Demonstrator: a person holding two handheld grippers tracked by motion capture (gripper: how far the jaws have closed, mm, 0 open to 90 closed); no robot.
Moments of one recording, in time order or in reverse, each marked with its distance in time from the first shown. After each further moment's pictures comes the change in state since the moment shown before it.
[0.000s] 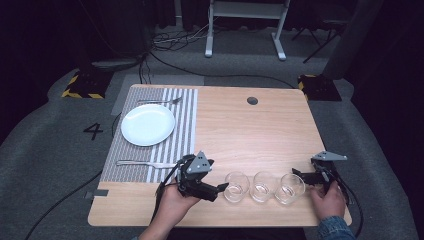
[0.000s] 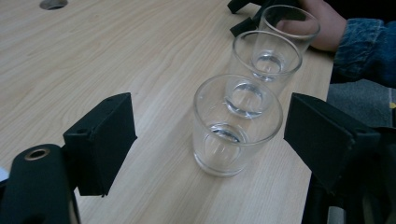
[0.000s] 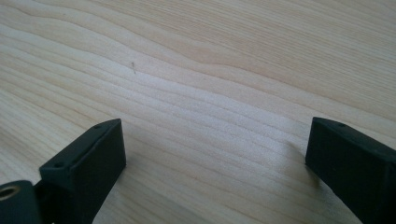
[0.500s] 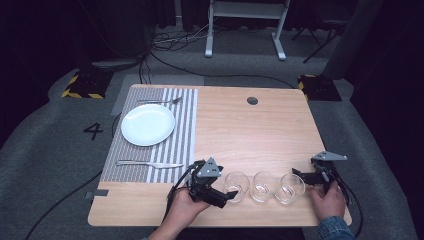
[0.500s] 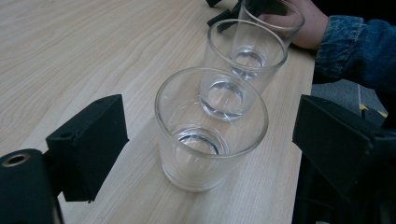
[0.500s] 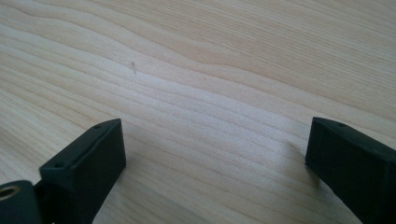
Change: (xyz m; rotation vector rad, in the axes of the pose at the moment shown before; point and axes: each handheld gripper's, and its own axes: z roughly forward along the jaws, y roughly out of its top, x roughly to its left) left arm -0.006 -0.013 0.036 -0.004 -0.070 -0.022; right arm 0.000 0.000 0.000 0.000 0.000 0.000
